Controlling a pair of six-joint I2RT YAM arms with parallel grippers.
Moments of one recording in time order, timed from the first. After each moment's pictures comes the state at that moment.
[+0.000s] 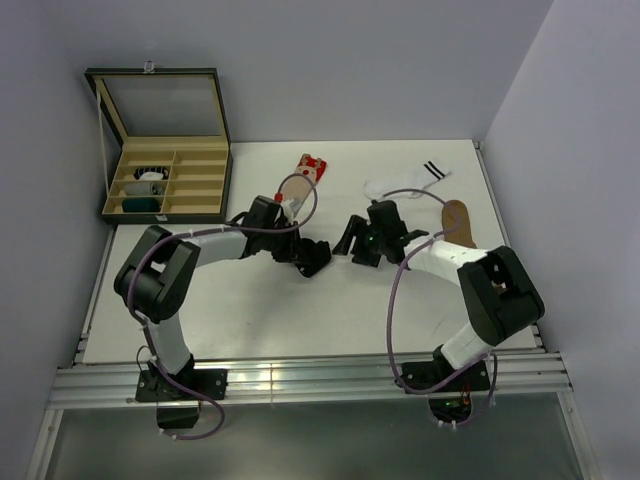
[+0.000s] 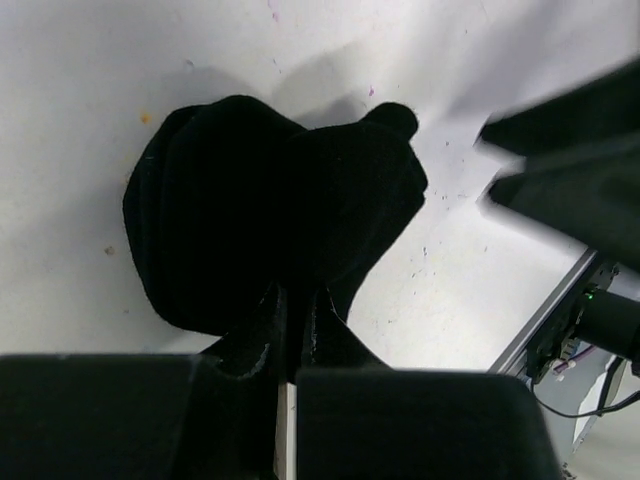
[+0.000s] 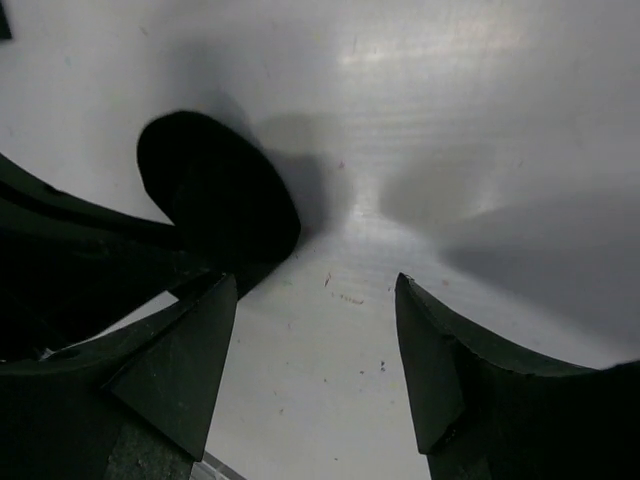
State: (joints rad) left arm -0.53 1.82 0.99 -0.02 0.47 -0.51; right arm 0.42 1.56 0.81 -0.06 -0.22 0.76
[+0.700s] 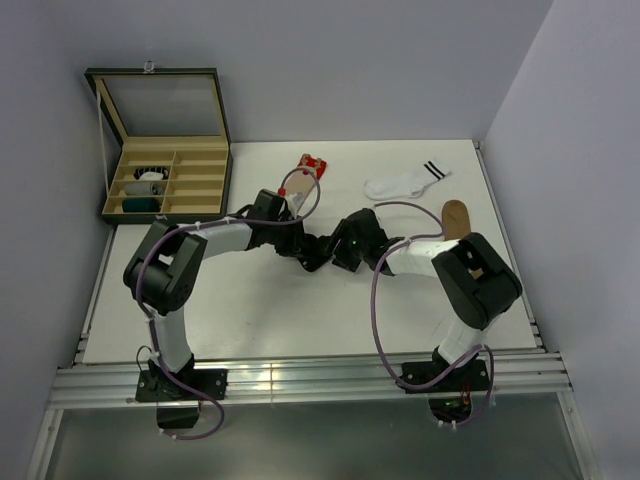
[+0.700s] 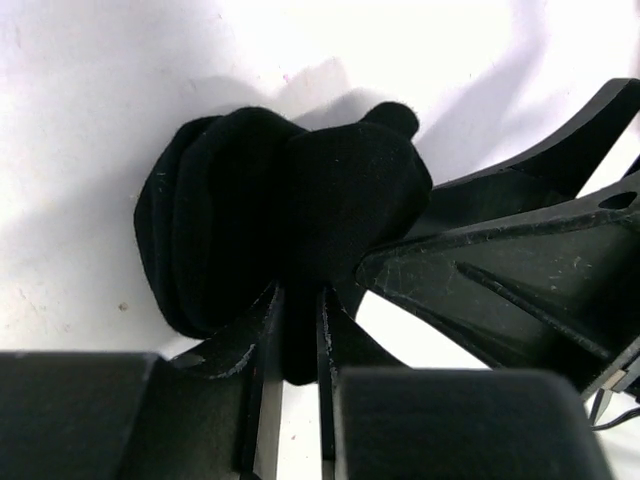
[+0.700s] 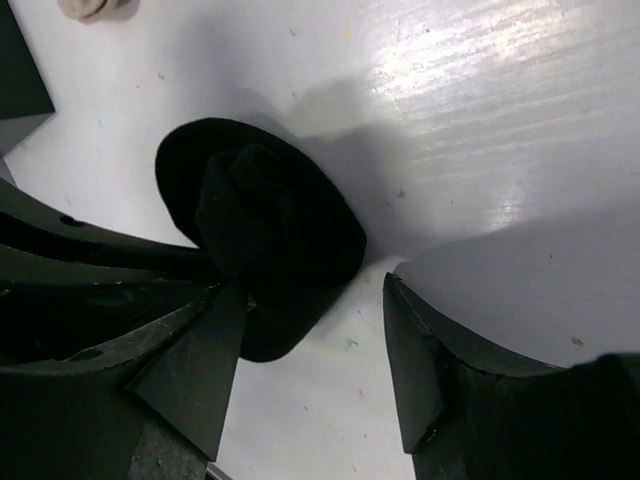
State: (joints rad) left arm -0.52 1.90 1.09 -0.08 0.47 -0.52; right arm 0.57 1.70 0.79 0.13 -0.08 1.08
